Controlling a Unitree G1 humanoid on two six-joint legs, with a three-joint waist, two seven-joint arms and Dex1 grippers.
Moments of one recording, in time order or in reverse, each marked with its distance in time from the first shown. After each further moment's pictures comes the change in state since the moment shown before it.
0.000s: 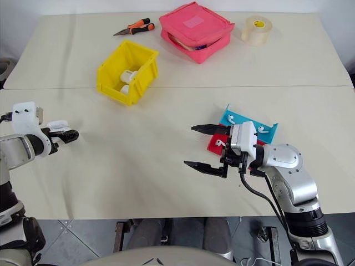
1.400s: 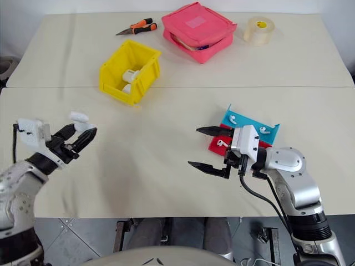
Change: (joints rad) left arm 0.427 -0.299 0.007 -0.210 0.018 -1.064 -0.714; right arm 0.056 -0.043 -0.046 -0.001 -0.044 -0.018 -0.017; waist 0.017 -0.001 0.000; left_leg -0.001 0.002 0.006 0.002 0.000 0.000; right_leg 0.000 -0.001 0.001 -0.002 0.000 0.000
